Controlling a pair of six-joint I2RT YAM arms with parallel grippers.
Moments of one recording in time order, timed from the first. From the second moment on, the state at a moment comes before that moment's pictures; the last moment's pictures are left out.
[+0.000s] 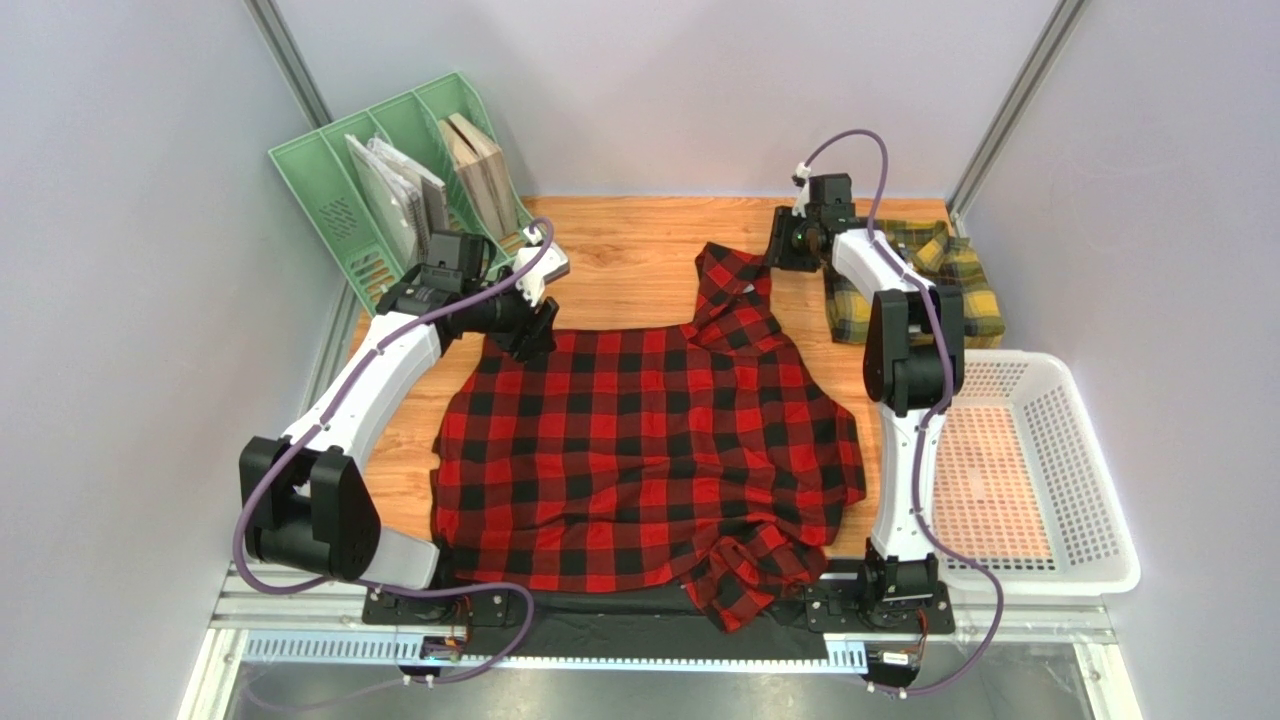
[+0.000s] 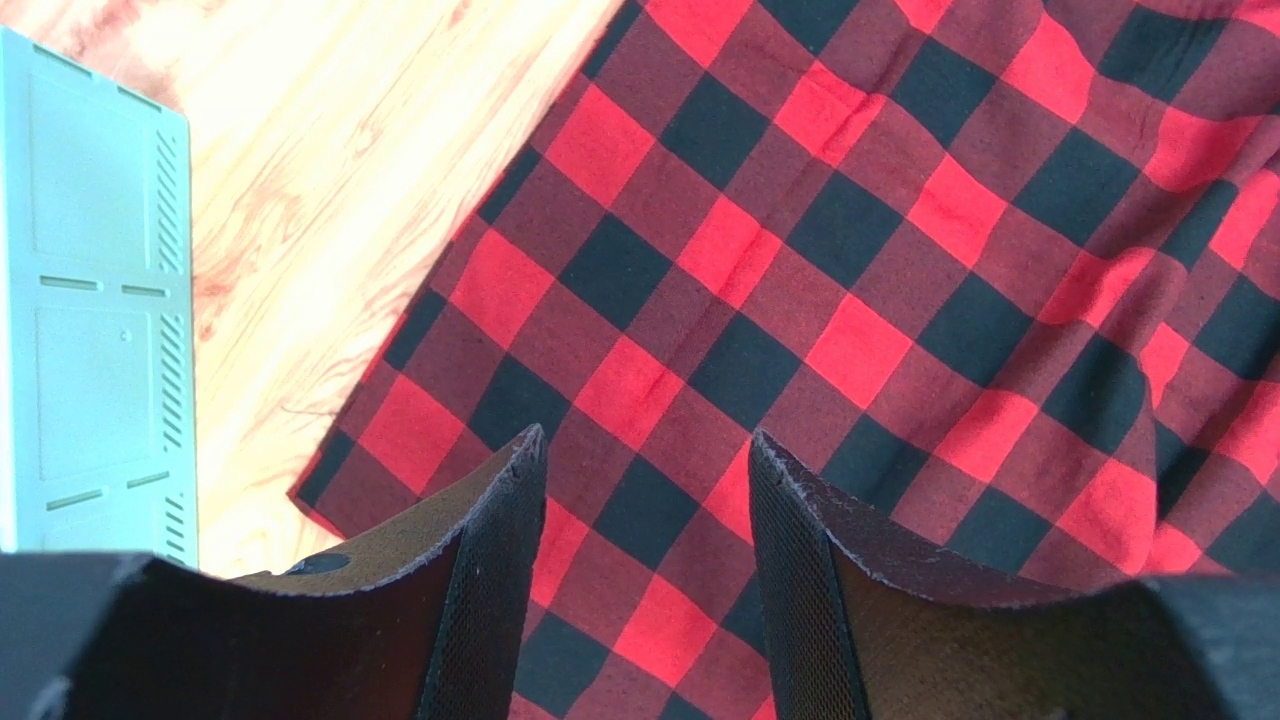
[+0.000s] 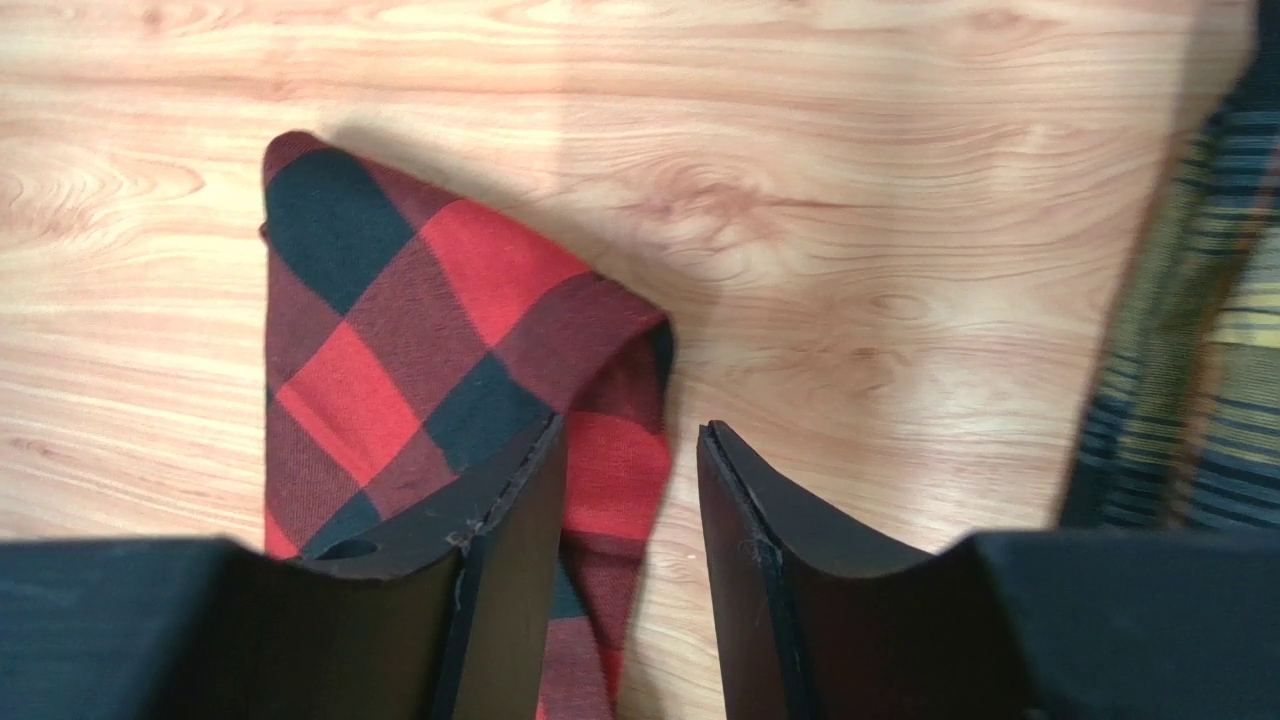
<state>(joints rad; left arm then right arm) -0.22 1.42 1.19 -0.62 0.54 0.53 0.08 2.30 1.88 -0.40 -0.20 0.20</state>
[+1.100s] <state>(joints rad) -0.21 1.47 1.19 -0.62 0.49 0.53 0.07 2.48 2.14 -0.66 -0.28 0.26</state>
